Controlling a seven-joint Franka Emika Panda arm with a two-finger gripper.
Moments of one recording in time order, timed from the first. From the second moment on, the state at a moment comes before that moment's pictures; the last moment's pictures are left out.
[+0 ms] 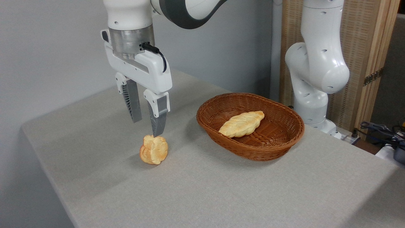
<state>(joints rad) -0.40 -0.02 0.26 -1.79 -0.06 1.86 0.58</state>
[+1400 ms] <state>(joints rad) -0.41 -0.13 0.26 -1.91 -0.06 1.72 0.65</state>
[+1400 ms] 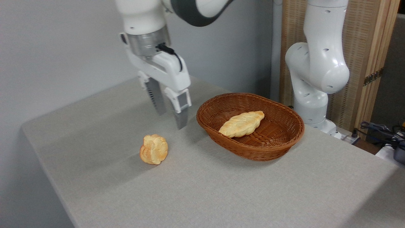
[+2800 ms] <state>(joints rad) -0.42 -0.23 0.25 -2.28 0.01 1.59 0.78</state>
